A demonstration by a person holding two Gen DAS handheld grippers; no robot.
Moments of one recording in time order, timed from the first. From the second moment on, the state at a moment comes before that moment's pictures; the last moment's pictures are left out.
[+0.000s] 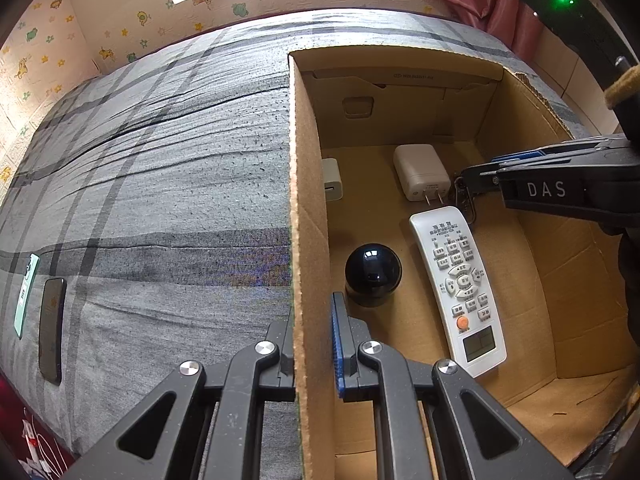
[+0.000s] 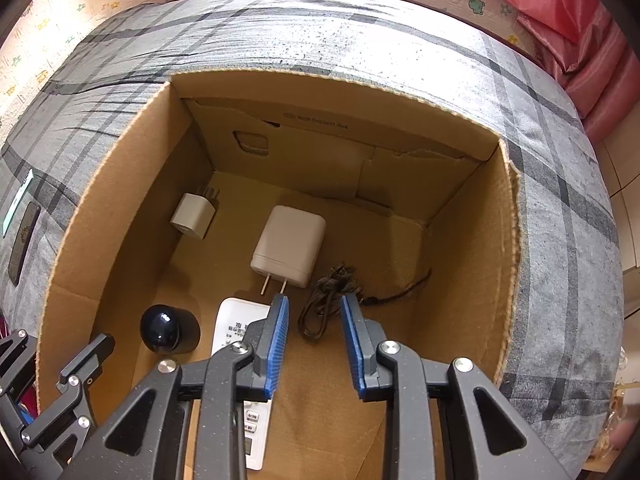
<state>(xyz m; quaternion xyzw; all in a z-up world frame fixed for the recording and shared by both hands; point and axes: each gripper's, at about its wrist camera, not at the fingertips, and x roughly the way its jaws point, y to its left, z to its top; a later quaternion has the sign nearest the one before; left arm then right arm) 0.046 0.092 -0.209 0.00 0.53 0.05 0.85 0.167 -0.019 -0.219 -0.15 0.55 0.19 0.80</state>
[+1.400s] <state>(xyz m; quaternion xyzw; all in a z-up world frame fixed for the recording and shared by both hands) 0.045 0.092 -0.207 0.01 0.53 0.05 0.85 0.110 -0.158 -0.110 -0.07 0.47 0.14 0.87</state>
